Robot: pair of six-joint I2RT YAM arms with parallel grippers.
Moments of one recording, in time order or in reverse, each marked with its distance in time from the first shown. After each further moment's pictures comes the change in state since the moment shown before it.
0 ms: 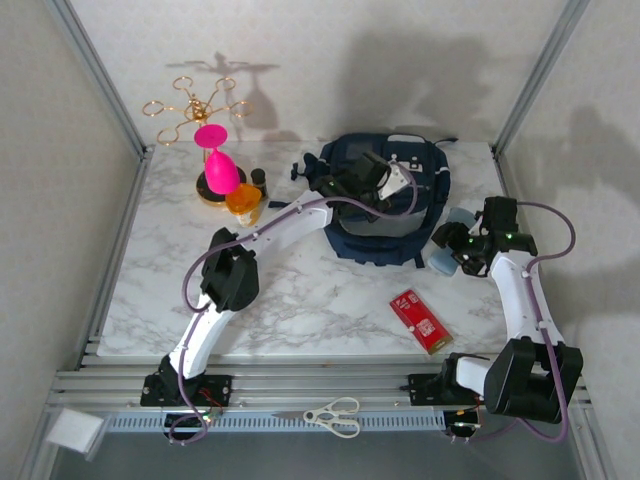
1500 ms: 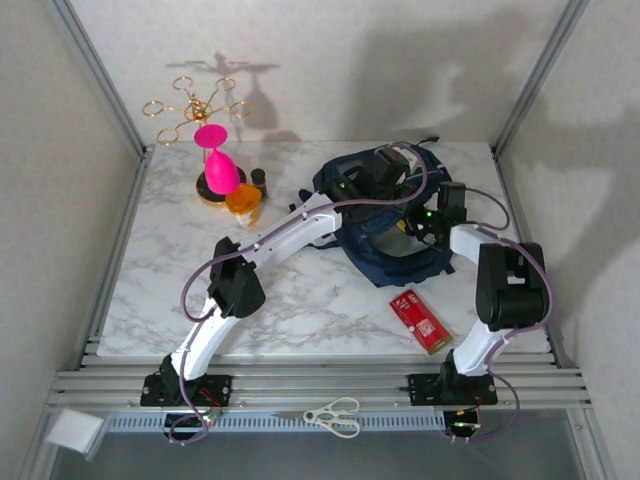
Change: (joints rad) left arm -0.078 0.019 0.167 -0.034 -0.019 -0.557; right arm 0.200 0.544 -0.005 0.930 -0.292 0.457
